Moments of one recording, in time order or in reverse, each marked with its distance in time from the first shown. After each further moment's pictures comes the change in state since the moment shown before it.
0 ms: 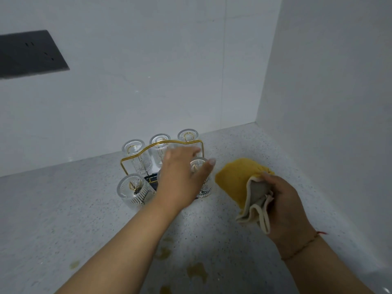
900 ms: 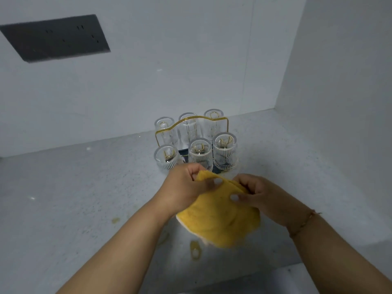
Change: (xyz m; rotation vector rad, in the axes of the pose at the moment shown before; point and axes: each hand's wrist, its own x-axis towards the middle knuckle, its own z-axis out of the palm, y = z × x) left_hand -0.097 -0.023 -0.058 -0.508 -0.249 -0.264; right_hand -0.041 0.050 0.032 -1.029 -0.454 -0.013
